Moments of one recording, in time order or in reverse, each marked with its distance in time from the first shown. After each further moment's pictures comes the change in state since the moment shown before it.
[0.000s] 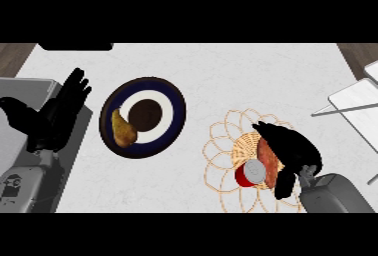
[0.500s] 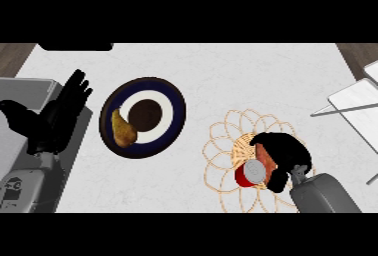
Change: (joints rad) left arm 0.015 -0.027 0.019 -0.021 -0.023 -0.020 0.008; right arm 0.011 0.071 -0.034 0.147 0.109 -0.039 -0.116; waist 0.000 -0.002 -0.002
